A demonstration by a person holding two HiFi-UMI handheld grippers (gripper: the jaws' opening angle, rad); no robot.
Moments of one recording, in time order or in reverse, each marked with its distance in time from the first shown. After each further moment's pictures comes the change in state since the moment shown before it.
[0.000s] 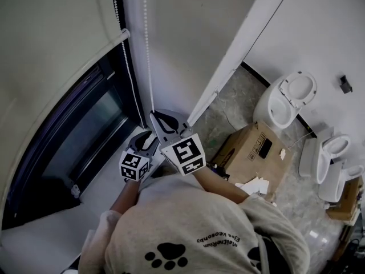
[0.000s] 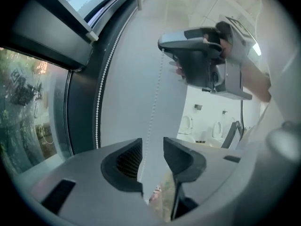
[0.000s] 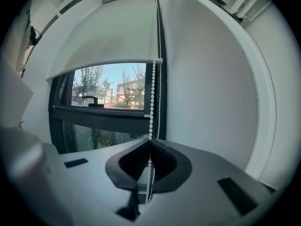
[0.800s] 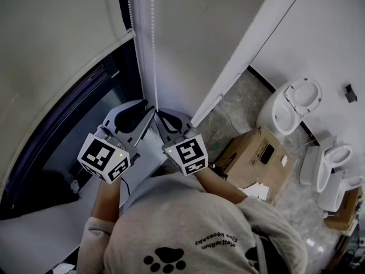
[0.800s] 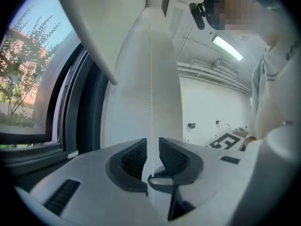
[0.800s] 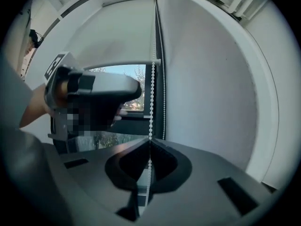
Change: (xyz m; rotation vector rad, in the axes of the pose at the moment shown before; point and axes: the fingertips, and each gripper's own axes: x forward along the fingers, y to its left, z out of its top) left arm -0.081 -0.031 0.251 0.170 -0.268 -0.067; right arm 0.001 -0.004 0.000 0.004 -0.026 0.026
